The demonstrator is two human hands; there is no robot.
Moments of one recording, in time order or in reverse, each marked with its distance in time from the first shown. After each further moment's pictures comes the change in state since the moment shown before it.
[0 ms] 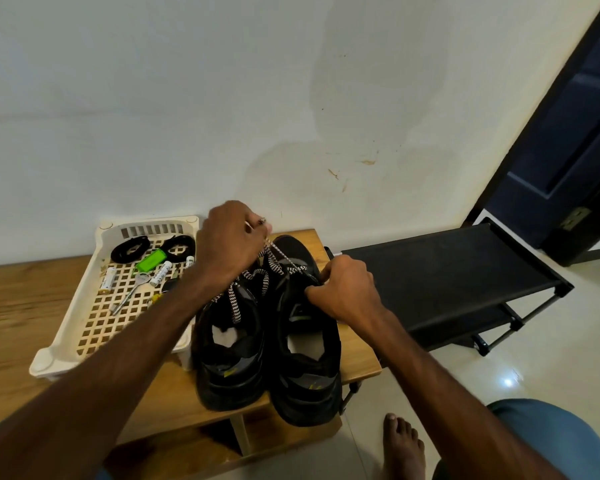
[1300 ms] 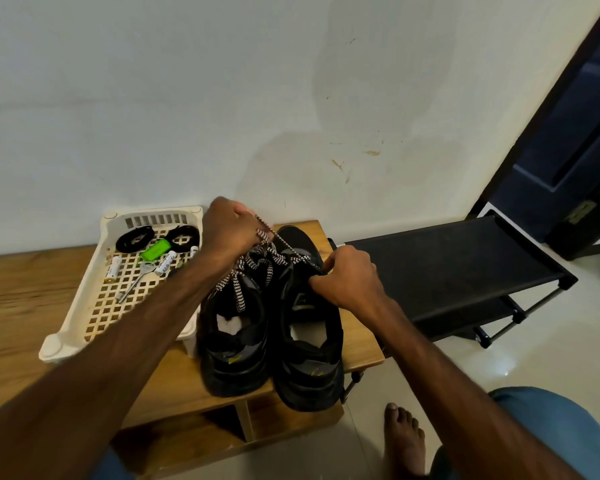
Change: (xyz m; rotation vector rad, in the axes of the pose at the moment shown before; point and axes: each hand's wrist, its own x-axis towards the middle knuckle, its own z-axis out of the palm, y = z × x) left_hand -0.001 -0.002 0.003 -0.470 -0.020 -0.327; right_hand -0.001 0.000 0.000 0.017 0.002 0.006
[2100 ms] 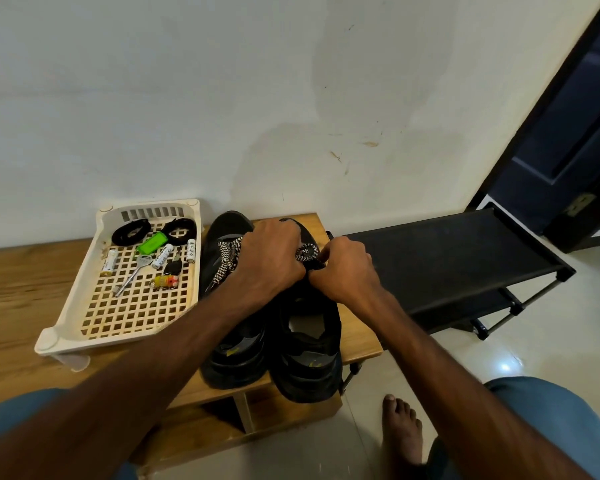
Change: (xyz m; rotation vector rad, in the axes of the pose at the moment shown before) left_hand -0.043 0.001 0.039 0.884 -0.195 0.458; right_hand -0.004 -0.006 0.000 -0.057 0.020 -0.045
